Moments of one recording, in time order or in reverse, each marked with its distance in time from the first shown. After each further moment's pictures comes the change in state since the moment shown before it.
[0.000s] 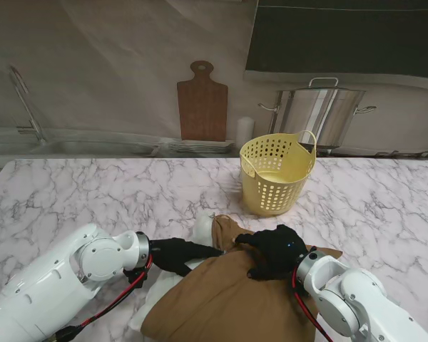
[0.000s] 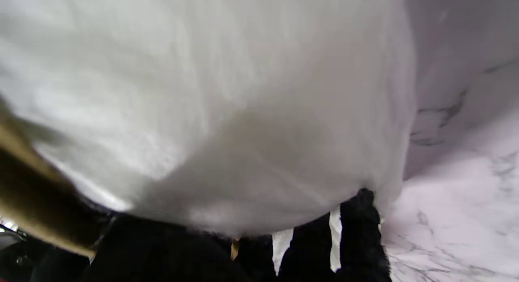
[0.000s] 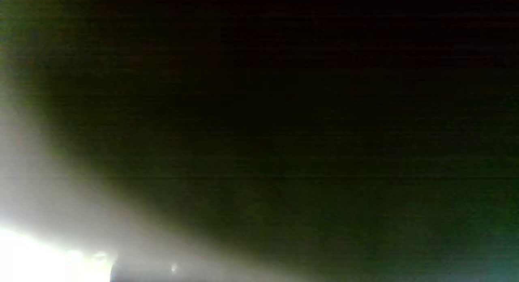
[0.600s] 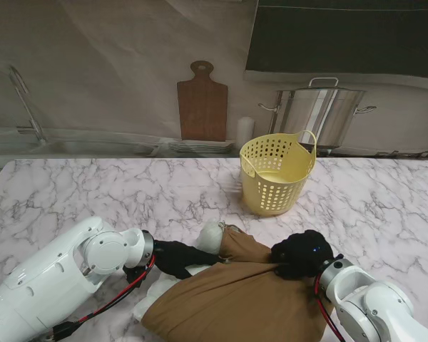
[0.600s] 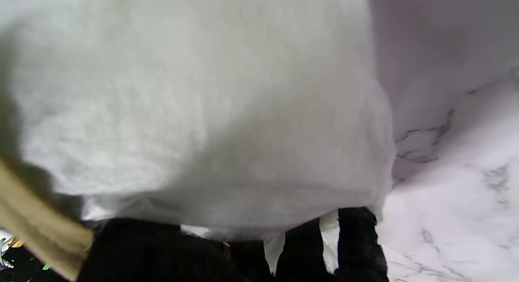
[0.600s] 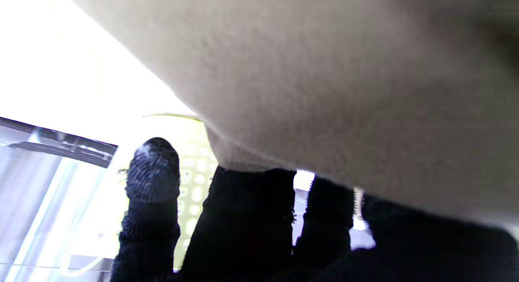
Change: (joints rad) left arm -0.066 0.016 0.067 -0.022 -0.010 0.053 -0.118; right arm -0.153 -0.030 0.179 -0.063 -0.114 0.010 -0.023; left_hand -0.047 0.001 0.002 0.001 -0.029 -0.088 -0.033 -0.003 -0.027 -0.117 -0.028 -0.013 -0.054 -0.102 -0.043 -0.017 -0.006 -0.030 -0.121 0.000; right_hand 0.079 -0.018 0.180 -0.152 0.350 -0.287 0.551 -0.021 0.350 -0.106 0.270 0.401 0.173 -0.199 0.356 0.067 0.140 -0.041 0.164 -0.026
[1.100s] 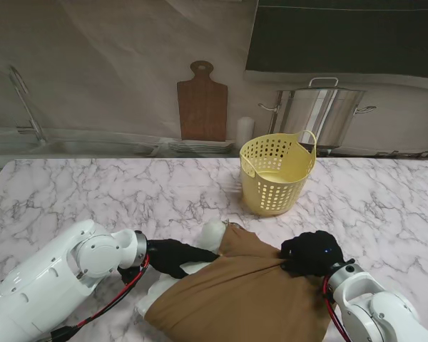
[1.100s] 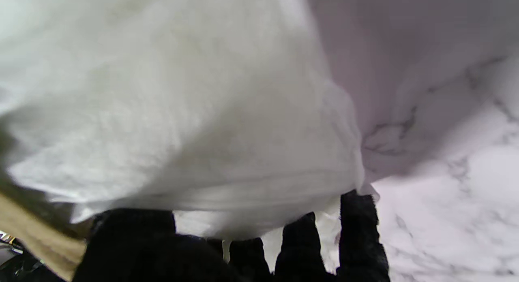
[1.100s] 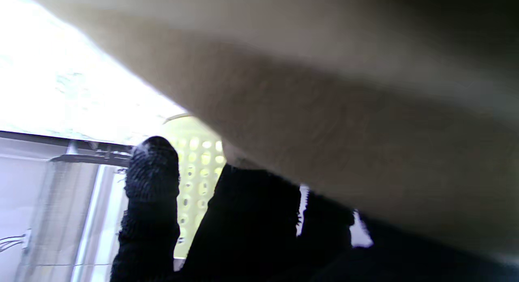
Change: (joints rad) left arm 0.060 -0.005 -0.082 -0.006 0.057 -0.053 0.033; right arm -0.021 0.001 0.018 0.060 0.104 0.061 -0.138; left_hand -0.027 0.003 -0.013 -0.004 -0.020 -0.011 -0.013 -0.010 -0.022 -0.006 -0.001 -0.002 0.007 -0.036 -0.005 -0.011 0.011 0.014 -0.038 0.000; right_hand 0.022 -0.016 0.041 -0.031 0.060 0.015 0.043 0.065 0.014 -0.056 -0.002 0.011 0.001 -0.047 -0.013 -0.014 -0.001 0.007 -0.003 -0.009
